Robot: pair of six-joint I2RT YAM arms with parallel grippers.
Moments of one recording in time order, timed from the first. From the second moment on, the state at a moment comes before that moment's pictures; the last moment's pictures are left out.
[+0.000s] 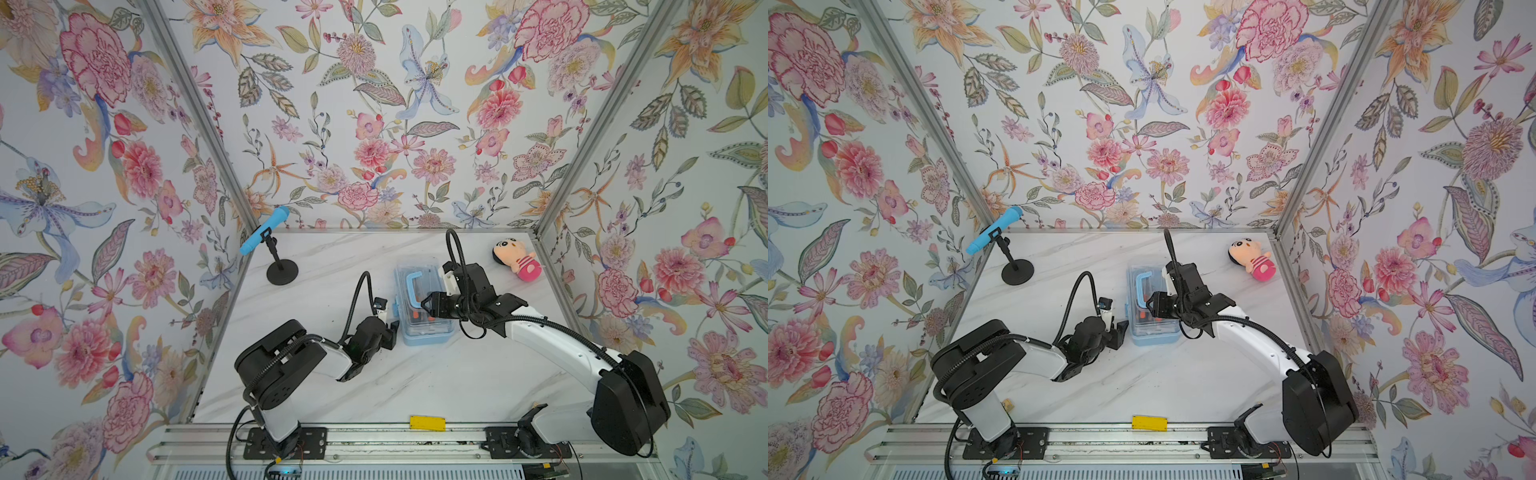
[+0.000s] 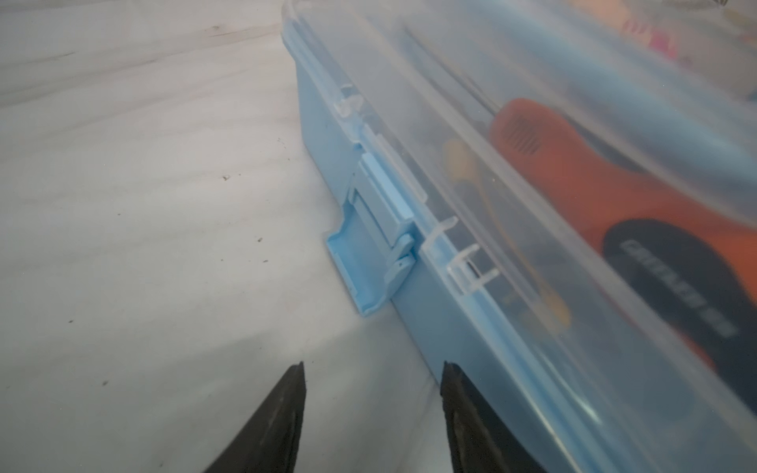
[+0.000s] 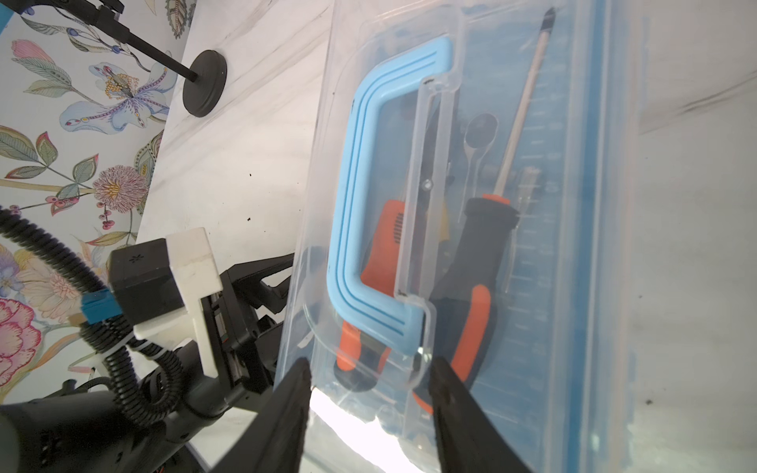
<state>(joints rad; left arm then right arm) -0.82 1.76 0.55 0.73 -0.23 -0.34 0.59 1.39 0.98 -0.36 -0.22 0.53</state>
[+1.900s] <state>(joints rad) -0.84 1.92 0.68 0.76 -0.46 -0.34 0.57 1.42 0.99 -0.35 -0.21 0.51</state>
